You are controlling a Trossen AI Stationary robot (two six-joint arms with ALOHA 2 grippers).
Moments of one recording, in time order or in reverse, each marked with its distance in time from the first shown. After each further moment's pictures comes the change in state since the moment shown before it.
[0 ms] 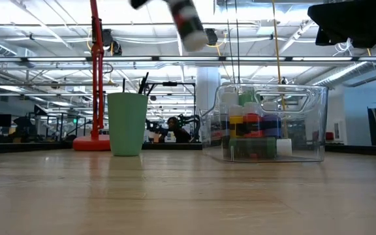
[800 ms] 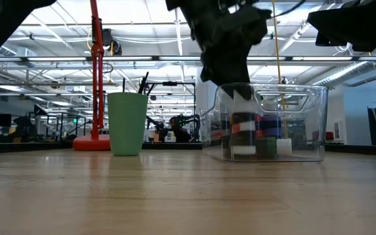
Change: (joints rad) left arm 0.232 0.660 0.551 -0.226 0.223 0.222; right arm 0.000 0.000 0.000 -0.037 0.004 -0.029
